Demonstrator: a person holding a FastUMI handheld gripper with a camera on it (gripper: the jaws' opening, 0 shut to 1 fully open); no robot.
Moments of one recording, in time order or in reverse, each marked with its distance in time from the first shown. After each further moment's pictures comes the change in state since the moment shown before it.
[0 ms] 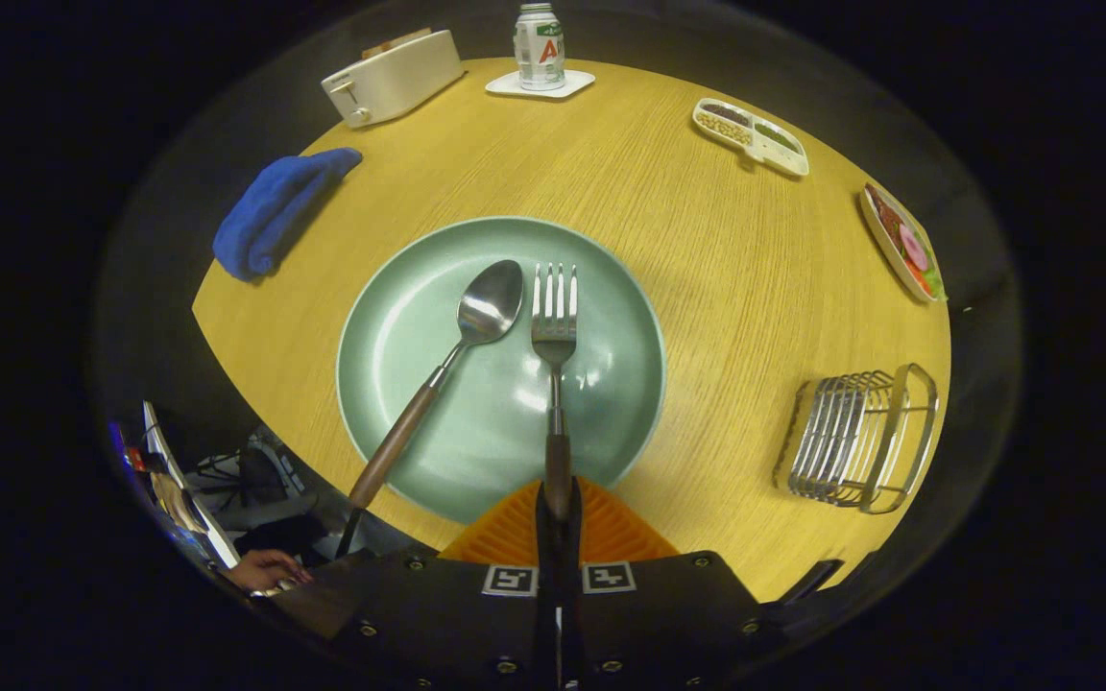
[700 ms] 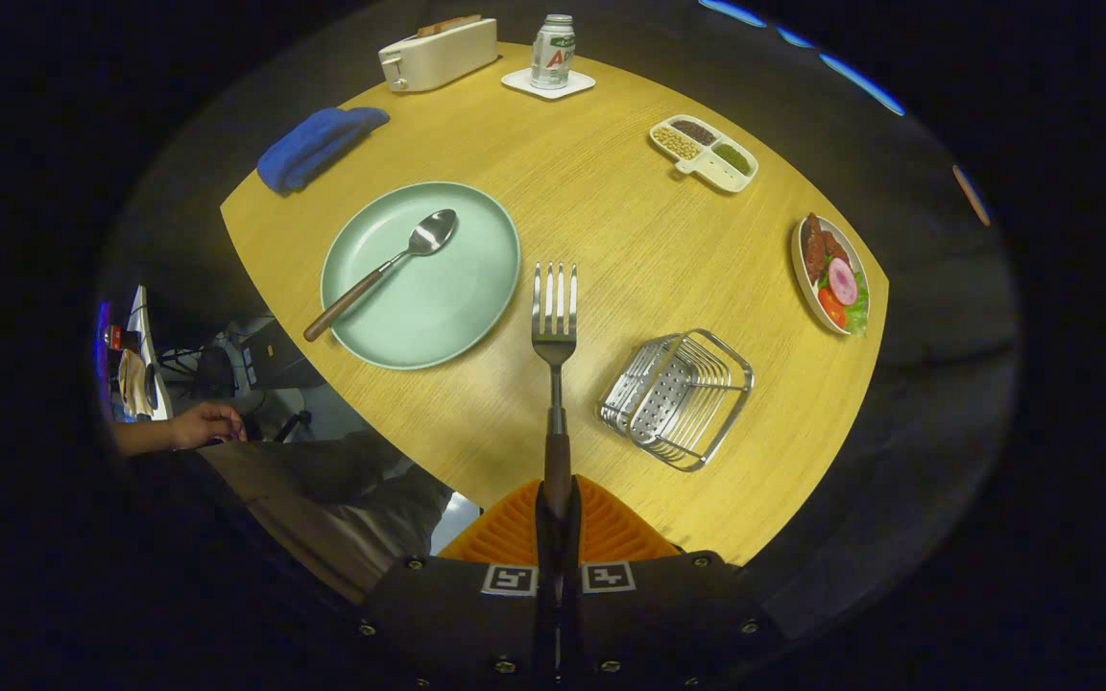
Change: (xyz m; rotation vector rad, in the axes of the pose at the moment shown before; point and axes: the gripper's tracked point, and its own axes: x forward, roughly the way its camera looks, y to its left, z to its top) arm -0.095 -0.115 -0.055 -0.179 0.108 -0.096
